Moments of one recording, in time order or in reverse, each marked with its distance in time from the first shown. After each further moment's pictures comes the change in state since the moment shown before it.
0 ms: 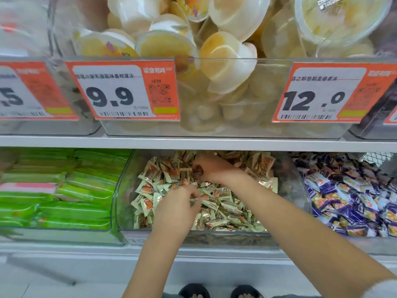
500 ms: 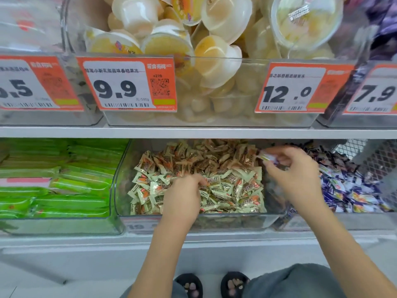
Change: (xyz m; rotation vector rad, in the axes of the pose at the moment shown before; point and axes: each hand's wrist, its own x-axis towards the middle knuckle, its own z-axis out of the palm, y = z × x) left_hand -0.008 0.022 0.007 -0.028 0.055 0.090; right_hand -0.179 0.040 -0.035 0.311 0.924 0.307
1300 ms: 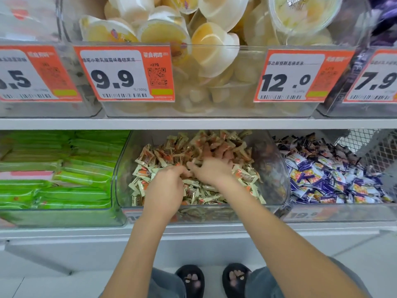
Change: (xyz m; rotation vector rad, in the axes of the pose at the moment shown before) left_hand -0.005 -0.028 -0.013 -0.053 0.138 0.045; right_hand 0.008 -0.049 0.145 -0.464 -0.718 0.172
